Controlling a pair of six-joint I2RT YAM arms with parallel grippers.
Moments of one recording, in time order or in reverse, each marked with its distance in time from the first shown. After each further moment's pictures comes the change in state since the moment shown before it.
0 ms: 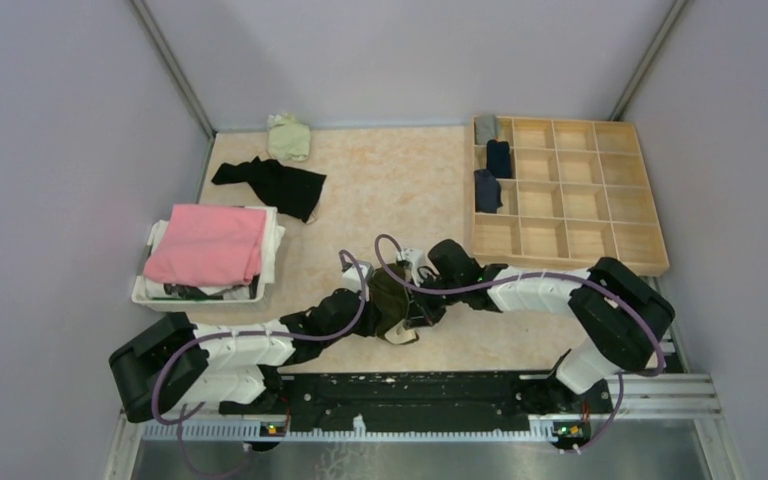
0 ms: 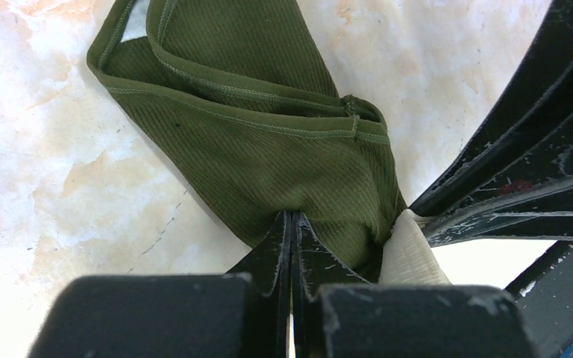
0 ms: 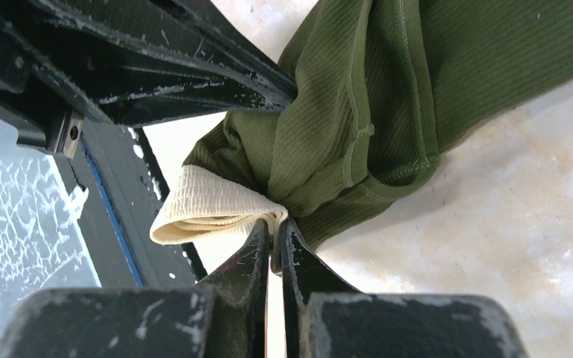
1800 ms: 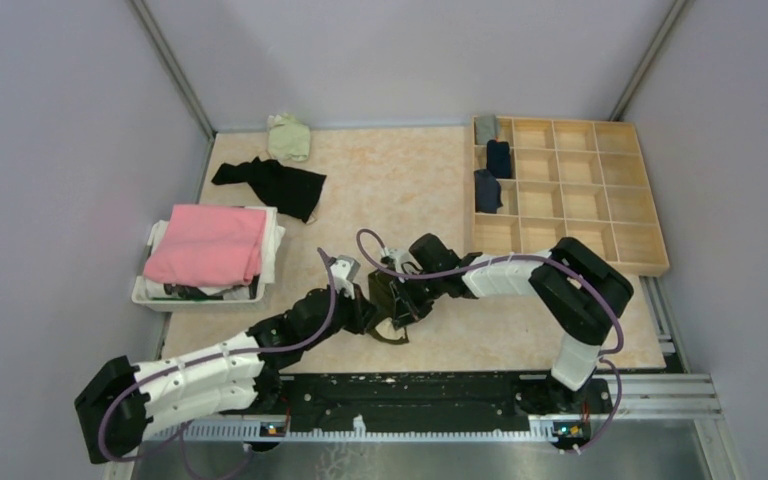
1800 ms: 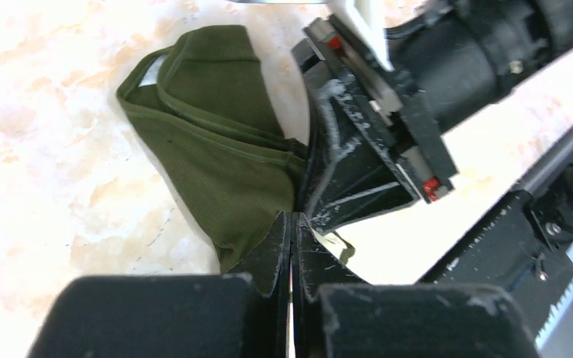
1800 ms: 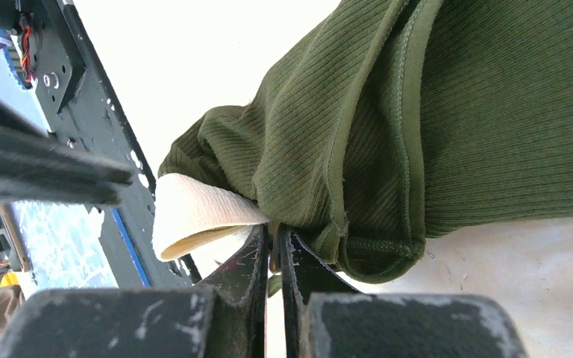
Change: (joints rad) left arm 0.006 -0.340 0.004 -0.196 0.012 0.034; right arm 0.008 0.227 0.169 -0.061 -0.075 0.038
